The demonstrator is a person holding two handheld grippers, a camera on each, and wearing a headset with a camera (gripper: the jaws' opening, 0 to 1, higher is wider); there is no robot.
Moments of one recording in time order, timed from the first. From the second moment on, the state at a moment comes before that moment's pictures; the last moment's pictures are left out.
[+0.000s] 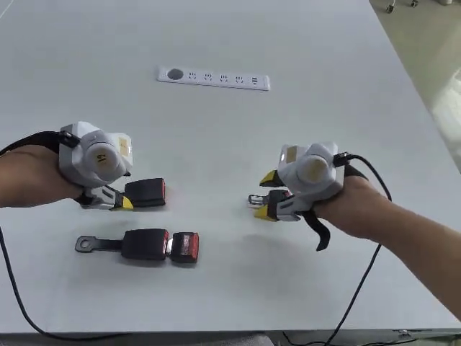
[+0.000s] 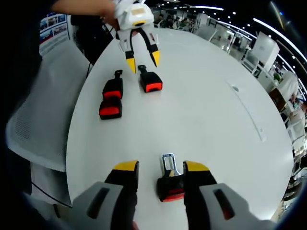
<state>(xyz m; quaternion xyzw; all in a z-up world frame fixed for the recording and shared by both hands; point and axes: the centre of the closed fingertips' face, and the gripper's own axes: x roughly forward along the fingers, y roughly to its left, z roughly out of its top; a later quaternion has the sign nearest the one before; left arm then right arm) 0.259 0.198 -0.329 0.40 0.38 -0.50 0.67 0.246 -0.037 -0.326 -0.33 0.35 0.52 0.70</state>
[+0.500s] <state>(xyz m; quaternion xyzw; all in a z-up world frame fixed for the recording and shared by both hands) 0.269 0.200 -0.359 0.41 0.41 -0.51 0.64 0.254 -0.086 -0.355 -0.35 0.39 0.51 0.68</state>
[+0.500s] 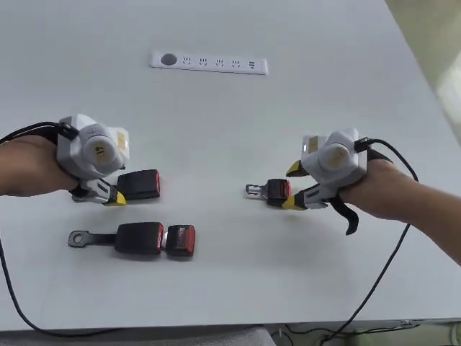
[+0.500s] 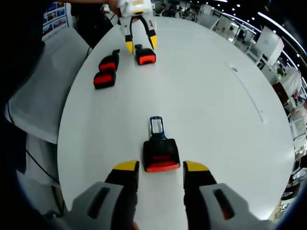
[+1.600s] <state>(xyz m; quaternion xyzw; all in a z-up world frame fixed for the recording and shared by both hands) 0.266 0.198 -0.368 0.45 0.42 -0.54 0.58 0.257 -0.034 -0.368 -0.37 0.37 0.56 0.64</state>
